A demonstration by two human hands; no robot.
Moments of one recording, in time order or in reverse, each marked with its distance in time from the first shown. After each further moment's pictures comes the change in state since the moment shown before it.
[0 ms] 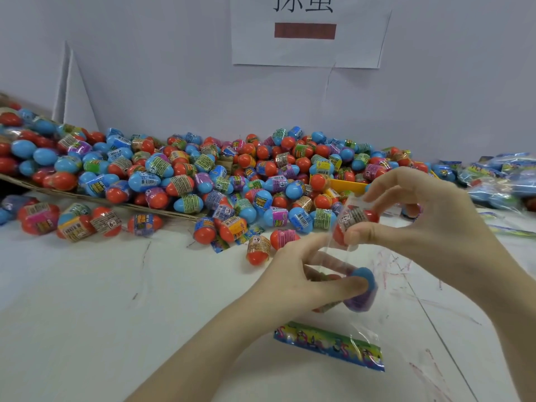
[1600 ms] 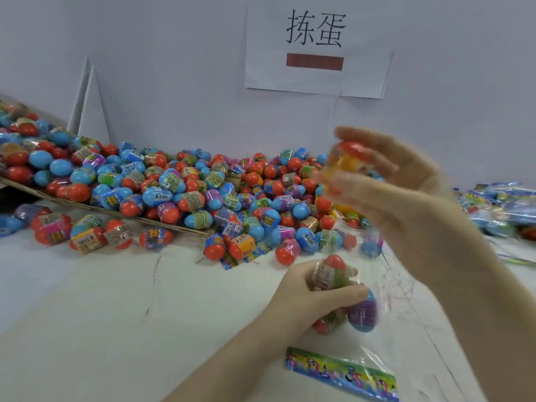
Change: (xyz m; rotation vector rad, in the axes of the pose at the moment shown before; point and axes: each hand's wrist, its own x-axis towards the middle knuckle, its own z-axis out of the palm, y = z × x) left_hand 0.008 -0.018 0.002 -0.150 0.120 -0.113; right_hand 0.030 -0.035 0.014 0.802 -0.087 -0.176
